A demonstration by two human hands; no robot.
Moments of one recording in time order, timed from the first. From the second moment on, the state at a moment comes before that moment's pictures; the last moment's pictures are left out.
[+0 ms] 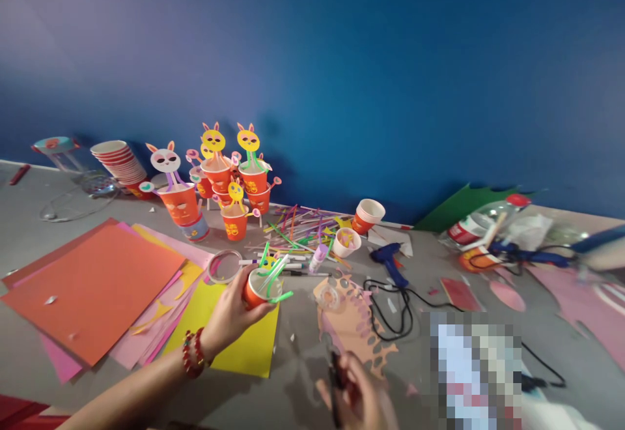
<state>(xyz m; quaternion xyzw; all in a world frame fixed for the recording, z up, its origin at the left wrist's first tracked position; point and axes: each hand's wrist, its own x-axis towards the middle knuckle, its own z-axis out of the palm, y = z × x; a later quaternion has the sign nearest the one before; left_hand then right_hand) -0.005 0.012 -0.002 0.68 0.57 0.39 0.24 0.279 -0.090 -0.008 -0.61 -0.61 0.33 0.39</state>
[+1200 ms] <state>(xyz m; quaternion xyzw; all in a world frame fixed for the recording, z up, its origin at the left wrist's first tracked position) -0.010 0.014 -0.007 0.73 0.56 0.36 0.16 0.212 -0.052 0.015 -0.59 -0.67 0.37 0.25</state>
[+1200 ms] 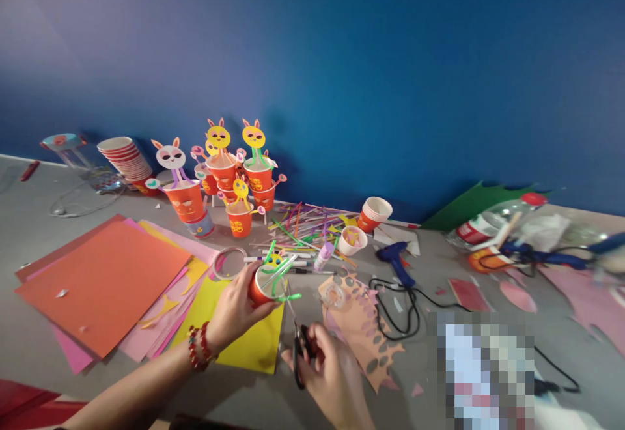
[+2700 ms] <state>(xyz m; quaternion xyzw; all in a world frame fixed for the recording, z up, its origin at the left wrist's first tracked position) -0.010 0.012 -0.003 0.73 0.54 0.38 0.16 0.211 -0.055 0.017 -0.57 -0.69 0.35 0.29</state>
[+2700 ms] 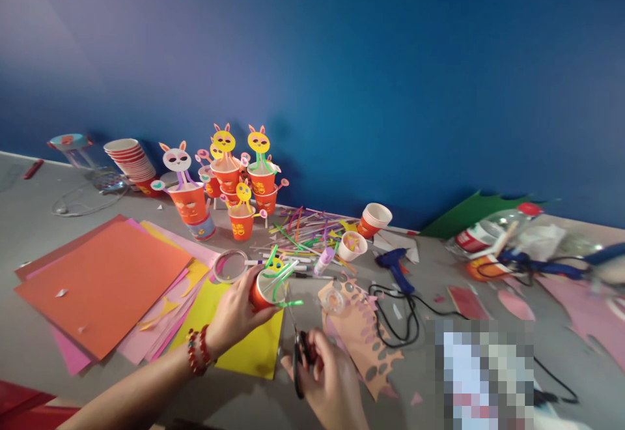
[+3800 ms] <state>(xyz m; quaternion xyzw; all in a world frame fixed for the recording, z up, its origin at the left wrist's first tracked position) -0.009 0.012 -0.002 0.73 0.56 0.36 0.18 0.216 -0.055 0.000 -0.54 -0.68 0.40 0.30</state>
